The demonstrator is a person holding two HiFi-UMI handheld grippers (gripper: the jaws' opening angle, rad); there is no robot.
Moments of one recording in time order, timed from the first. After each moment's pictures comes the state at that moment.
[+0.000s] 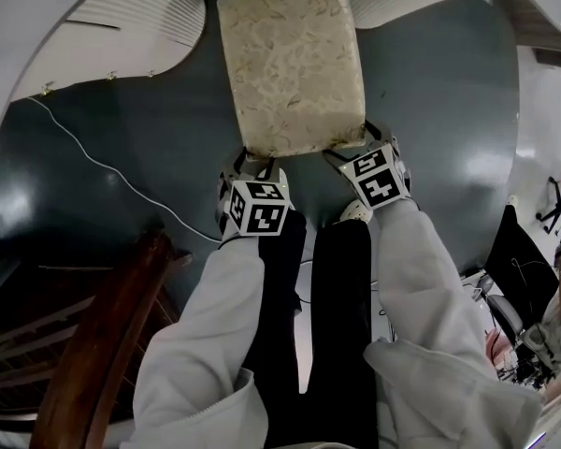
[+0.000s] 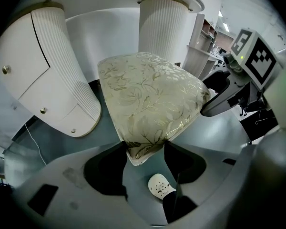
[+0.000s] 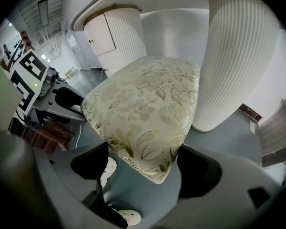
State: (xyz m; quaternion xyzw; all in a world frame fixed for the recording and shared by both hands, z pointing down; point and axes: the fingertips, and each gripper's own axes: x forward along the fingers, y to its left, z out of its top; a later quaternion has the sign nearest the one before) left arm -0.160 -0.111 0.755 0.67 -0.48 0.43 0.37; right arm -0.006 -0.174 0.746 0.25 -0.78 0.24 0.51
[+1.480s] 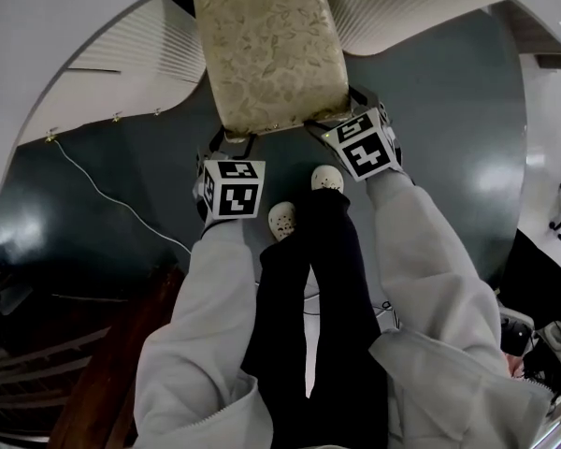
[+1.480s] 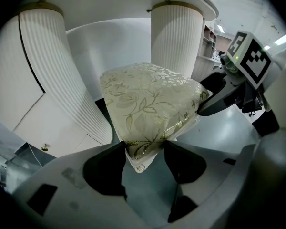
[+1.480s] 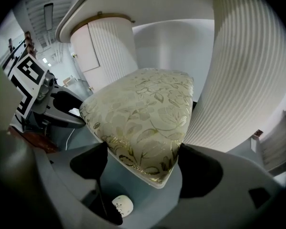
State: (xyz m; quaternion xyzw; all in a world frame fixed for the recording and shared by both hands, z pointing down) left arm -0.225 -0.253 0.743 0.70 -0.52 0.40 0.30; right arm -0.074 -0.318 0.737 0.29 -0.82 0.20 0.45
